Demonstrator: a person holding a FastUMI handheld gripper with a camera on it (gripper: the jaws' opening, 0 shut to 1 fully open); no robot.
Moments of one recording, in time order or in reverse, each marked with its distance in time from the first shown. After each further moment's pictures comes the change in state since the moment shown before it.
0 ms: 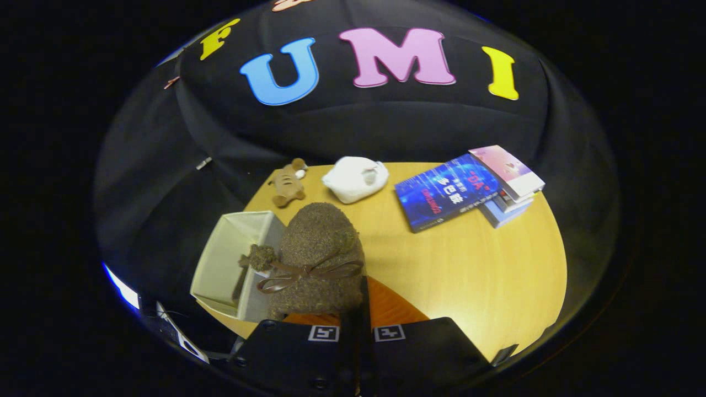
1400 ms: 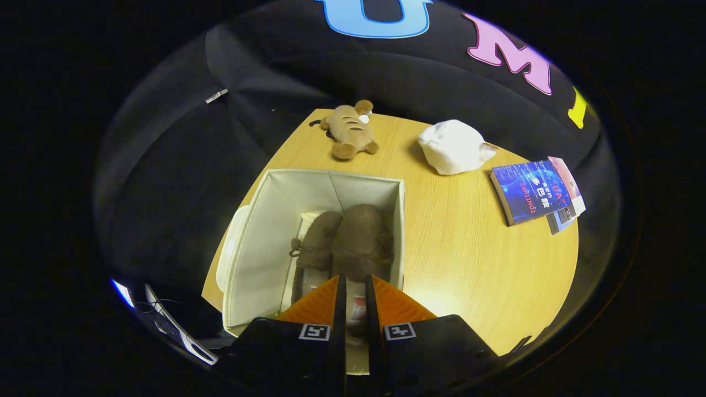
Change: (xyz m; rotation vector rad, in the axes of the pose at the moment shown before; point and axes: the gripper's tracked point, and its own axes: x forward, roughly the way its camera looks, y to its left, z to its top) arm 0.129 0.191 -0.056 -0.174 0.297 -0.073
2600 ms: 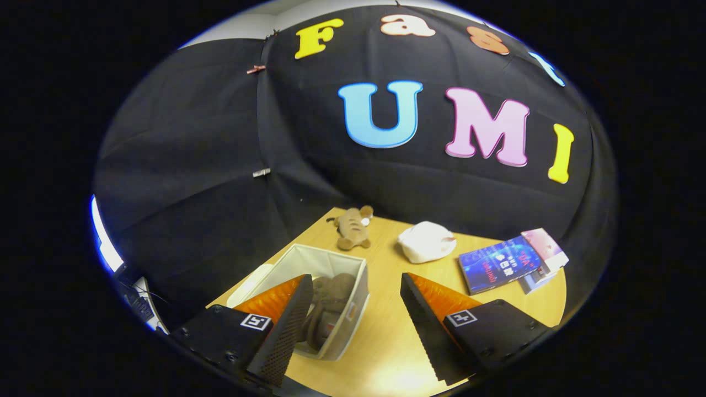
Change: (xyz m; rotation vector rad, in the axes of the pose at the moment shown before) arm -0.168 -0.080 0.040 -0.108 -0.627 0.081
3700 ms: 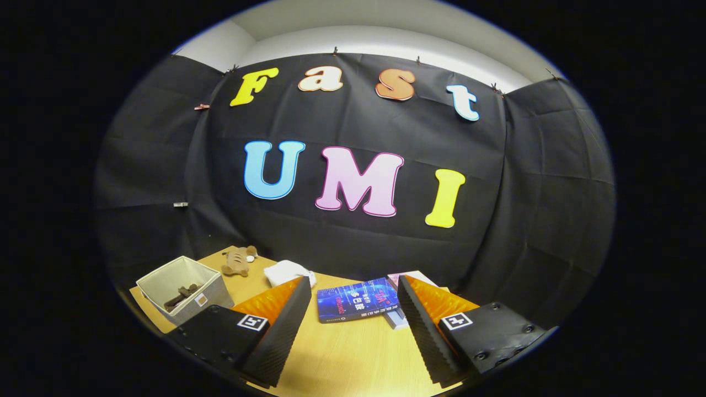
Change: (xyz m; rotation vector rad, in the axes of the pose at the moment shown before) arm -0.147 -0.272 0.013 -0.068 -0.283 -0.370
